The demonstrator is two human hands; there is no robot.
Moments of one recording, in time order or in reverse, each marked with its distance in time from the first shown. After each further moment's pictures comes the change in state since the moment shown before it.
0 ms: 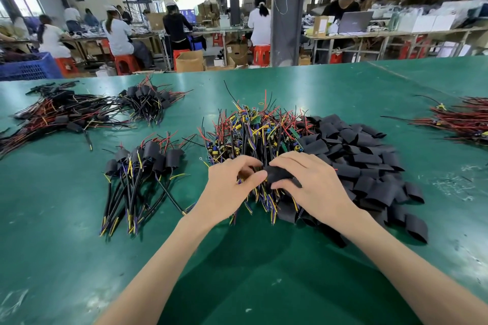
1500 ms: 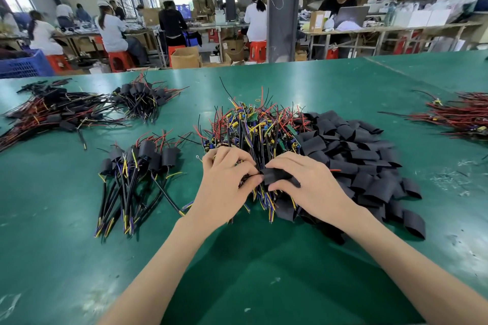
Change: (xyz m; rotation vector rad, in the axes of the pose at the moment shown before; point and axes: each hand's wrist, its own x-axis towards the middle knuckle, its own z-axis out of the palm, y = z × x) left_hand -0.004 -0.011 0.006 0.367 0.126 0.235; right_hand 0.000 -0.001 -0.001 0.195 -0.143 0.081
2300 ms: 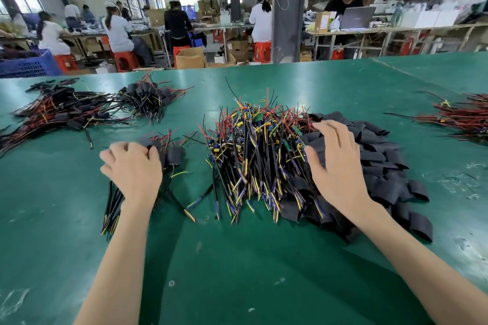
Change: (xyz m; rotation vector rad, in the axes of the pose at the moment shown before) left_hand -0.008 -0.128 -0.043 0.417 0.326 -0.866; right_hand 0.002 0.022 -0.007 -0.217 0.327 0.321
